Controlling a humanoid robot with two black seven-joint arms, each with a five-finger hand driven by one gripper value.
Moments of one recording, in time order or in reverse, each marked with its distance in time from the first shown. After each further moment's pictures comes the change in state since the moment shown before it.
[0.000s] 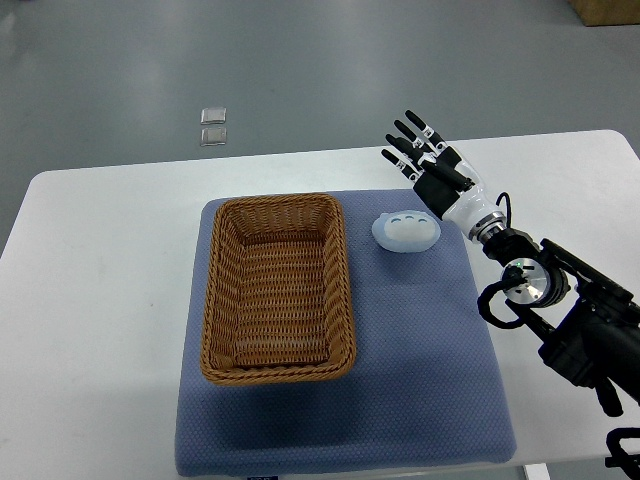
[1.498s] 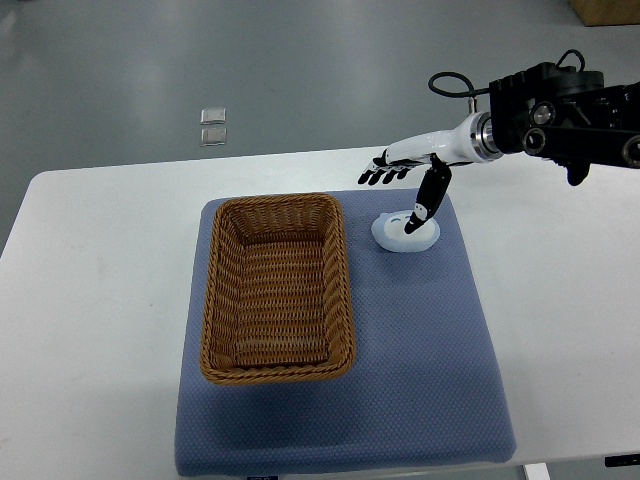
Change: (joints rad) left arm -0.011 0.000 0.001 -0.017 0.002 -0.014 0.002; right arm 1.032 -0.305 -1.415 0.275 -0.470 -0.054 -0.204
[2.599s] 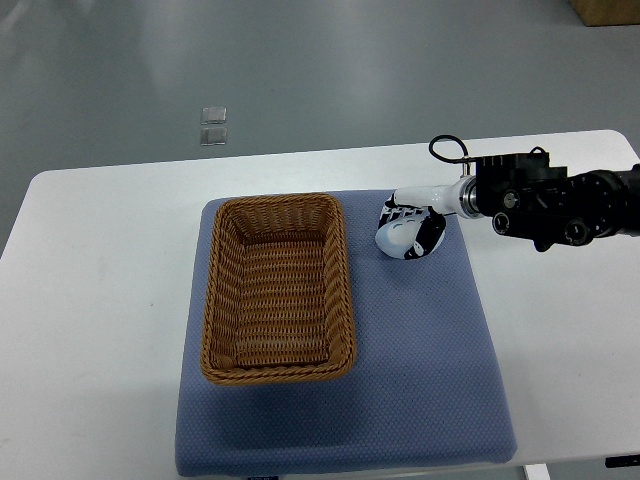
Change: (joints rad) left arm 0.001 0.000 -0.001 0.007 -0.002 0.002 0.002; right arm -0.244 0.123 -0.002 -0.181 -0.108 -0.203 -0.023
